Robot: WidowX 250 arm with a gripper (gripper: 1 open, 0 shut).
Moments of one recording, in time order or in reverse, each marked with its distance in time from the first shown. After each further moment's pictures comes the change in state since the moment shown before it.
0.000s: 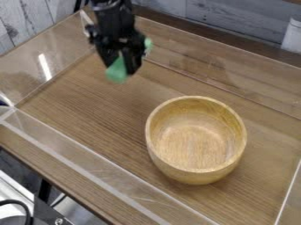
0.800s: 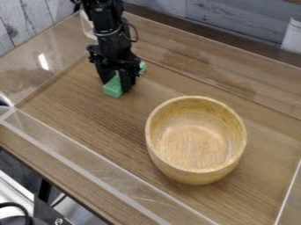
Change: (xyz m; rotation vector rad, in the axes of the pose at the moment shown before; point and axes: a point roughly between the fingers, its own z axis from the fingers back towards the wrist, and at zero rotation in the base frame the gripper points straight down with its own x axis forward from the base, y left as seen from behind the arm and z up) arm -0.006 0.029 -0.059 0.037 0.081 0.013
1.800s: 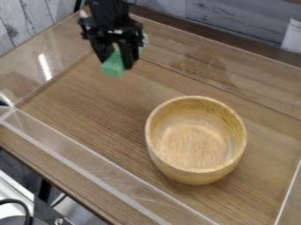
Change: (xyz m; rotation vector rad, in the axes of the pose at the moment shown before) arm -0.016 -0.062 0.078 -0.071 -0.068 -0.007
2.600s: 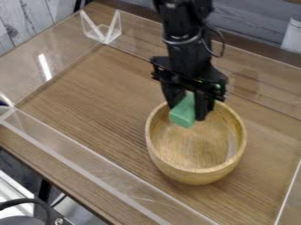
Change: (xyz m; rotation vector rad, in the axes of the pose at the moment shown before) arm -0.033 -0.117 -0.031 -0.042 0.054 -0.188
